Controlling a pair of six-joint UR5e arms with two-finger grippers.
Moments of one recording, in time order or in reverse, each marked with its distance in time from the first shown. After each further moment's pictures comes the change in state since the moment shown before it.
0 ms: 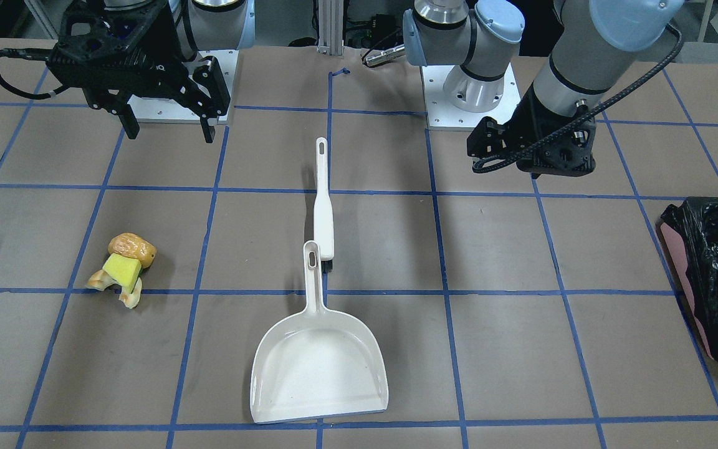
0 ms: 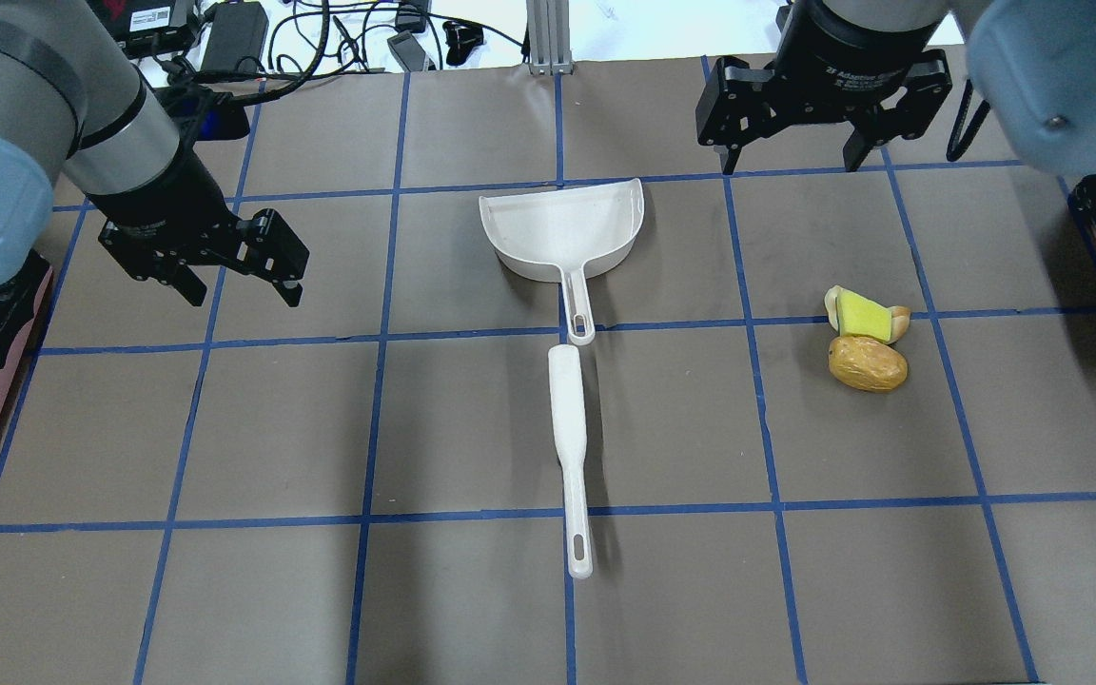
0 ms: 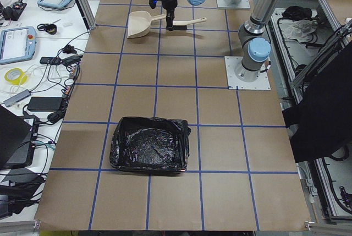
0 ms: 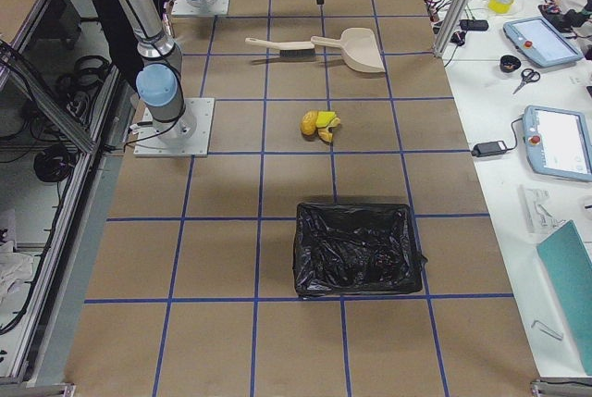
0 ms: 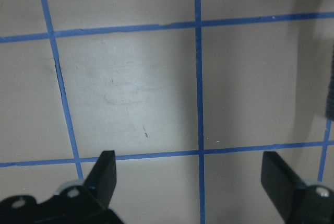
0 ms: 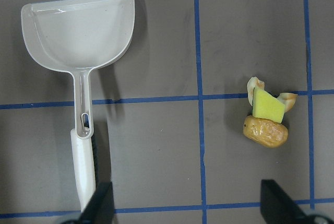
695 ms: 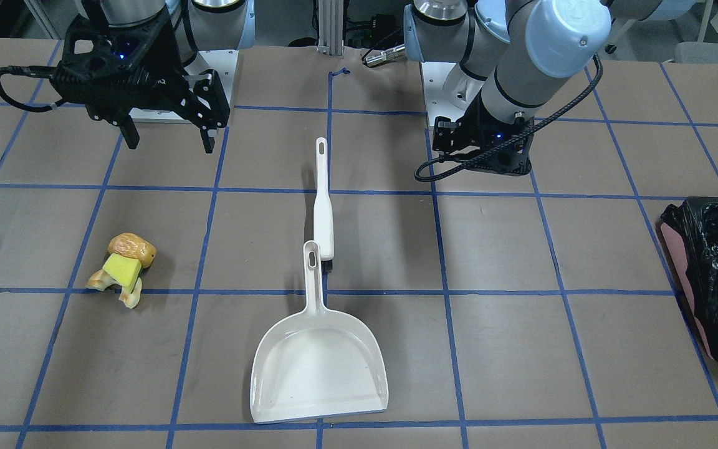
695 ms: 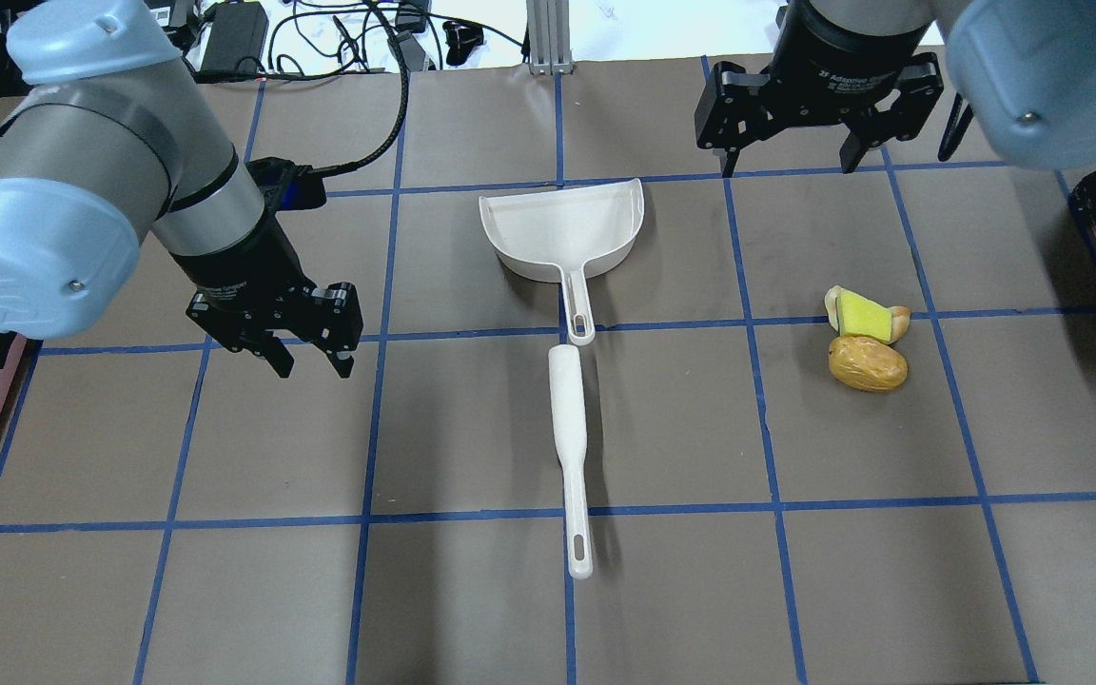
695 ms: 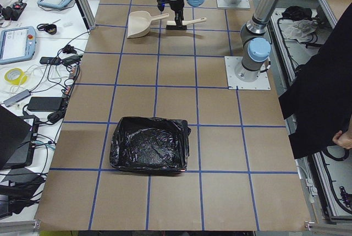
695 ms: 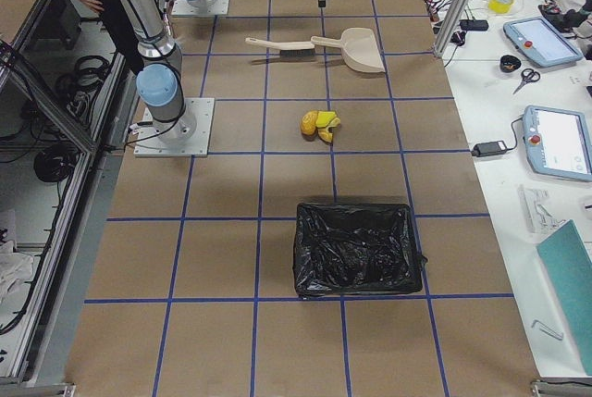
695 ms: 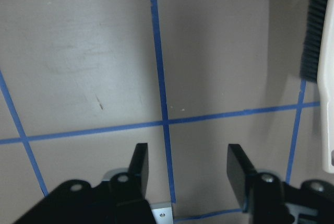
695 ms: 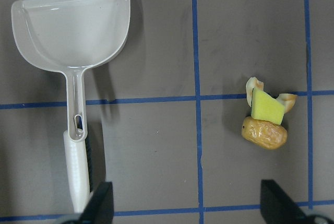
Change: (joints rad) left arm -0.099 -0.005 -0.065 -0.064 -0.033 -0.088; right arm 0.000 0.046 0.004 -0.011 -0.011 -0.004
